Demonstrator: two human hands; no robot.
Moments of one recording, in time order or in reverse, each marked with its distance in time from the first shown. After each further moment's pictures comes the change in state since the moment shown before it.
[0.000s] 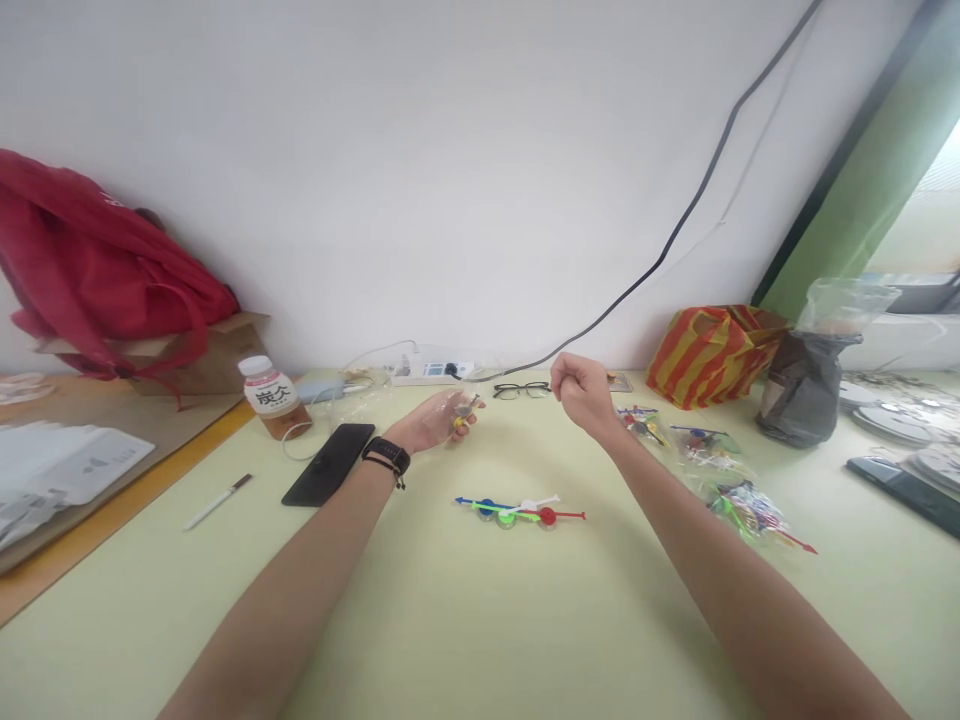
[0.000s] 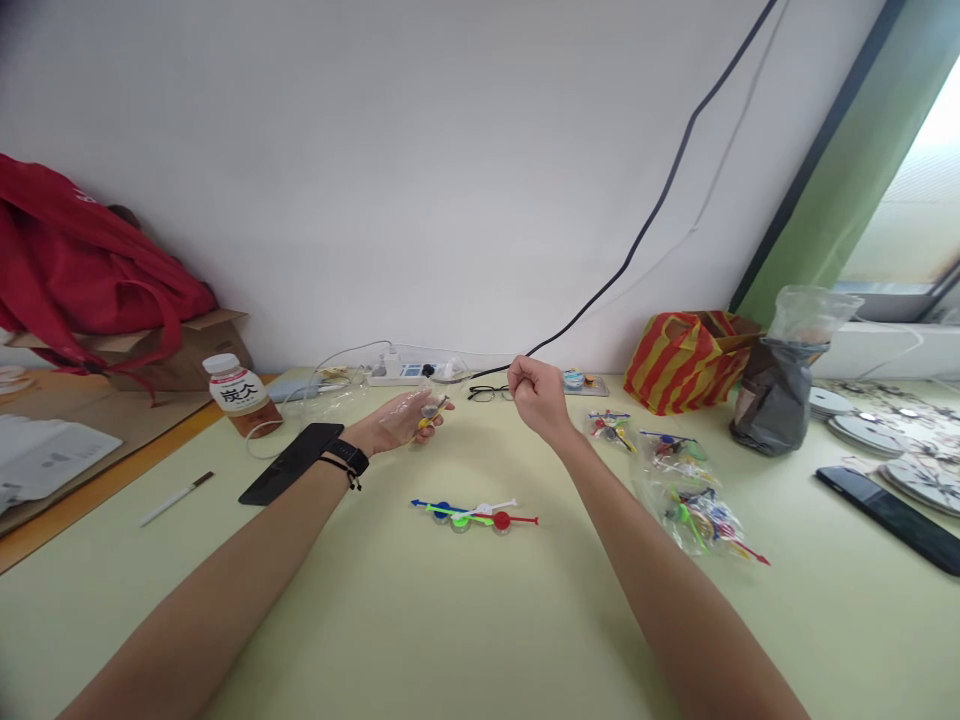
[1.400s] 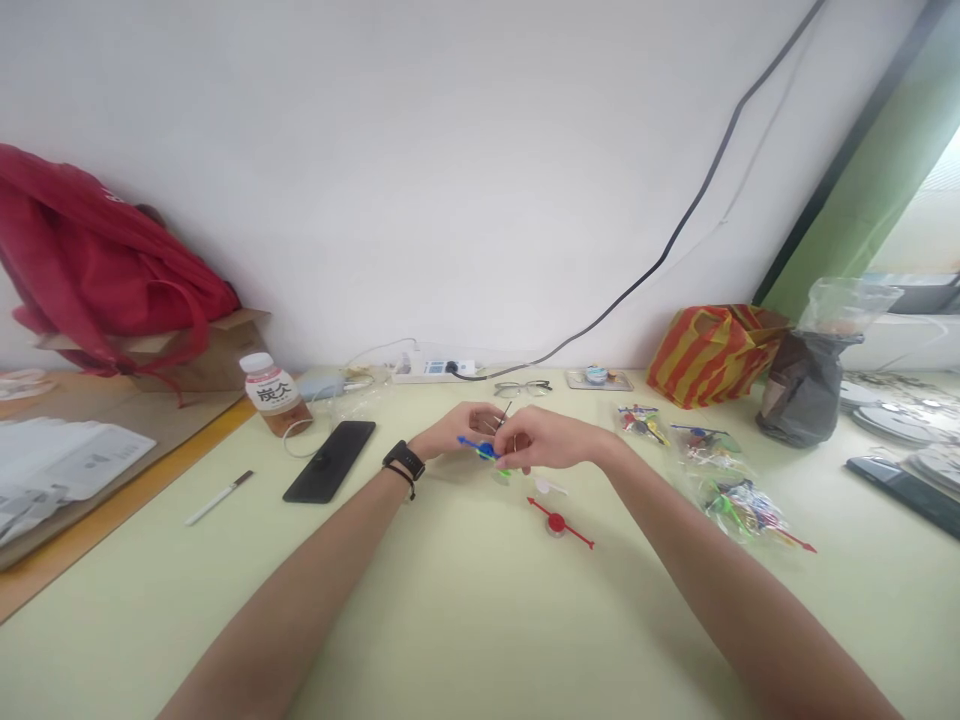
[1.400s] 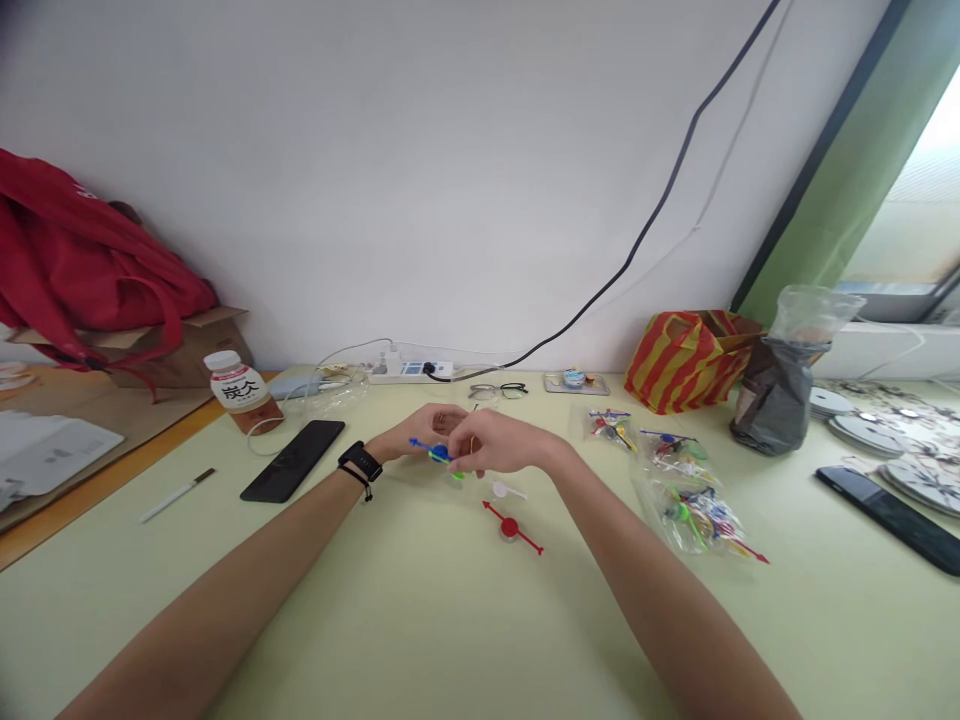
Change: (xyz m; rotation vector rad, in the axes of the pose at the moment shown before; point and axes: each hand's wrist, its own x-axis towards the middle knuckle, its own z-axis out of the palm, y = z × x) left_hand 0.003 -0.020 0.033 0.597 -0.106 0.402; right_hand -0.016 -0.045 0.021 -0.014 -1.039 0.063
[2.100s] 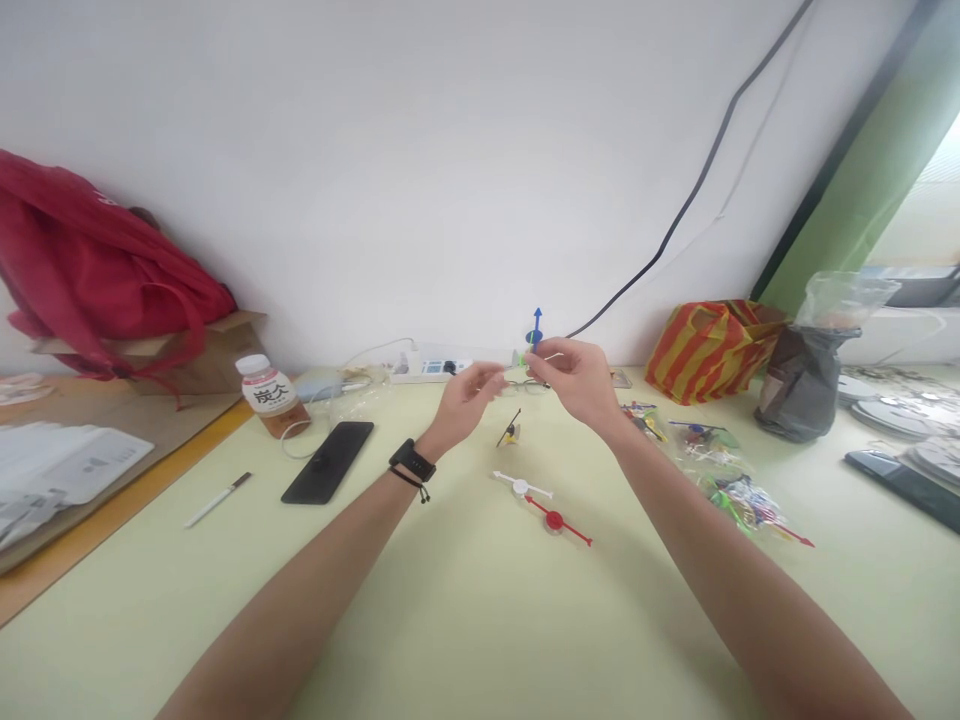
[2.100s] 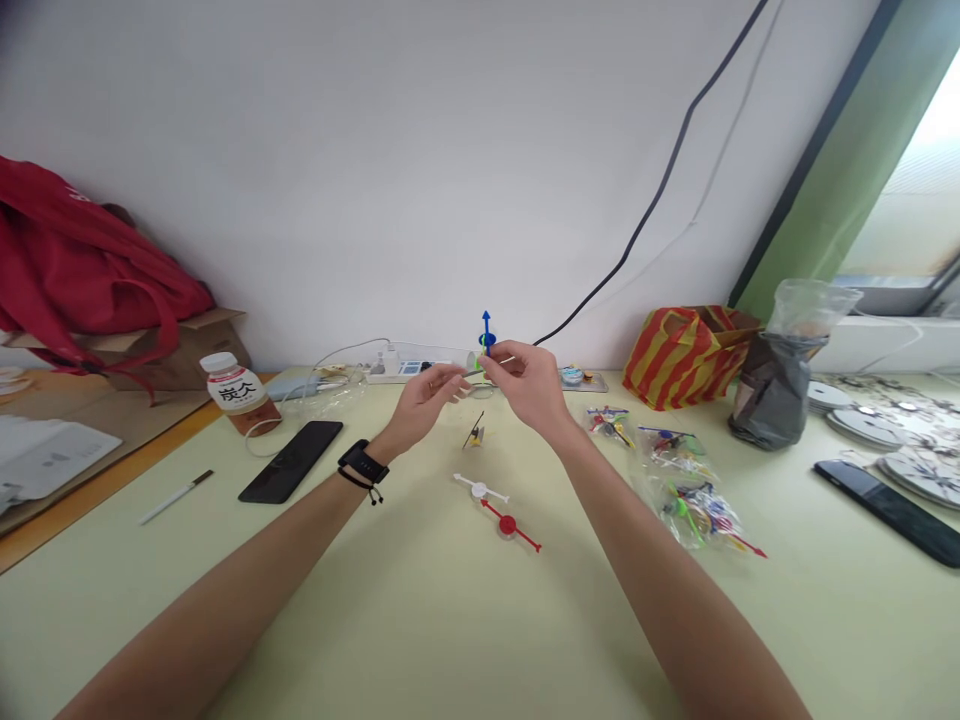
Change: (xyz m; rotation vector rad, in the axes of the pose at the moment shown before) left_hand 0.009 0.047 0.027 -0.001 0.468 0.306; right_hand -0.006 -0.004 -0.025 0.130 1.050 -0.064
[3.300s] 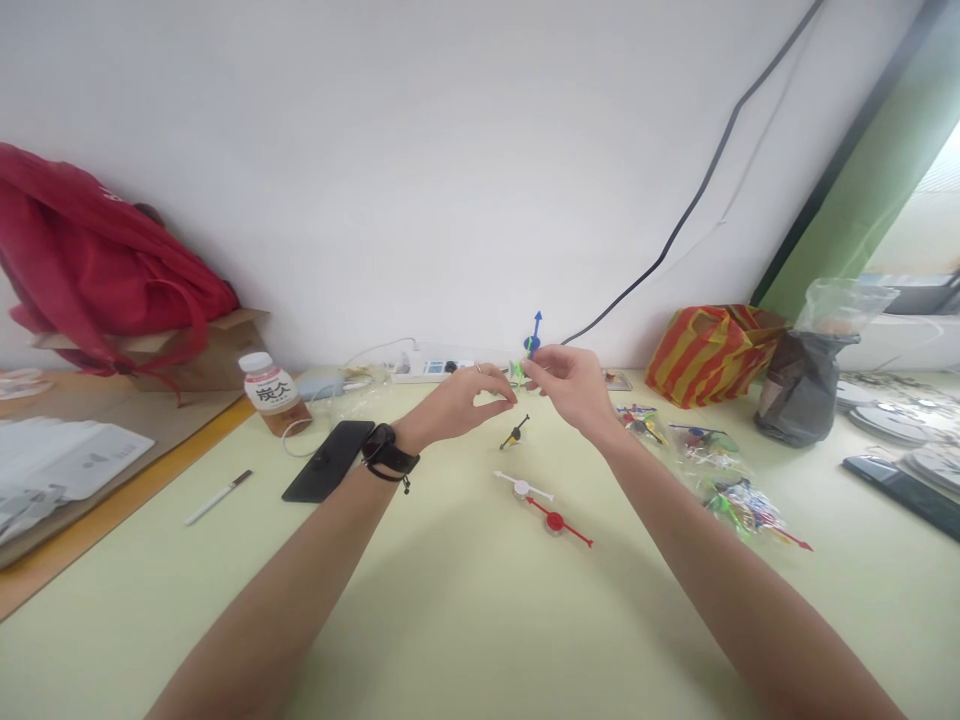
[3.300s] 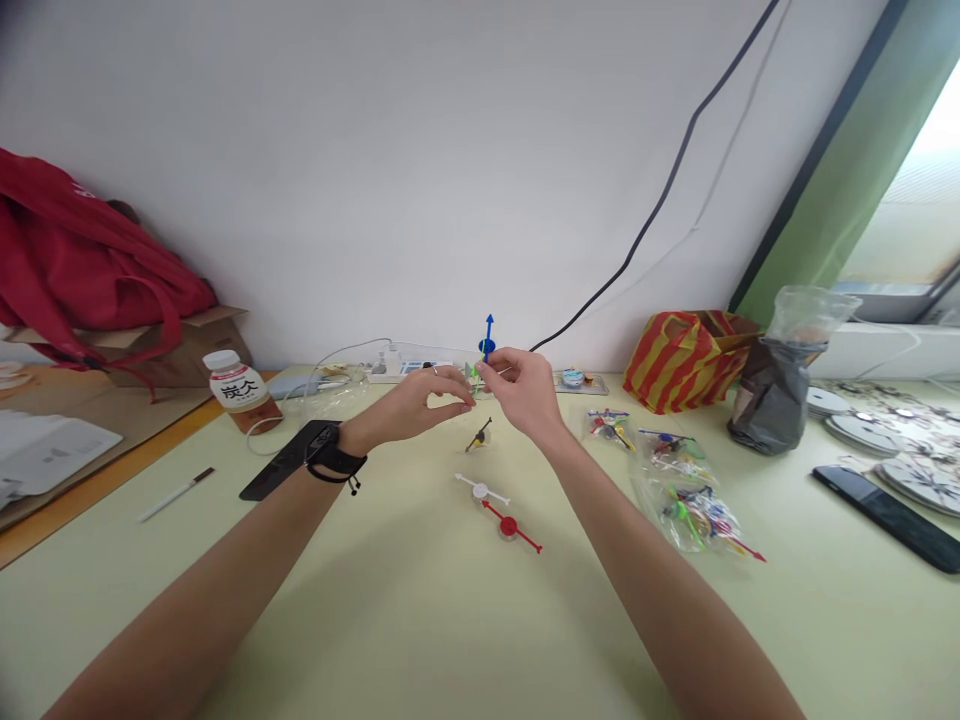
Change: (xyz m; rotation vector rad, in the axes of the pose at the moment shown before) left_hand 0.004 0.057 -0.028 0.595 -0.425 0.252; right_hand -0.004 -0.004 0.010 0.006 -0.008 0.075
